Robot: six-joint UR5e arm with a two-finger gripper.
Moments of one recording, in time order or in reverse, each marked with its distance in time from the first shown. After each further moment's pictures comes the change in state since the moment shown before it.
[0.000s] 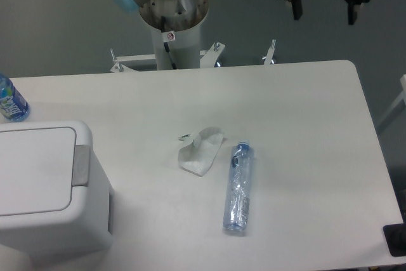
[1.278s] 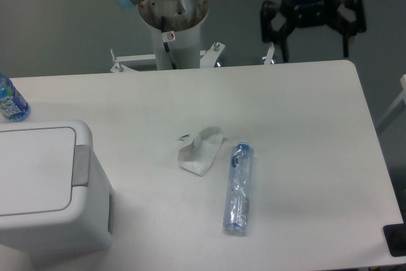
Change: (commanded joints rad) arm -0.179 -0.115 0.037 0.150 -0.005 -0.609
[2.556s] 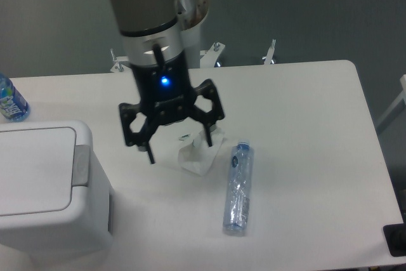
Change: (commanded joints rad) arm -0.354 -0.140 -0.012 0.209 -0.015 -0.744
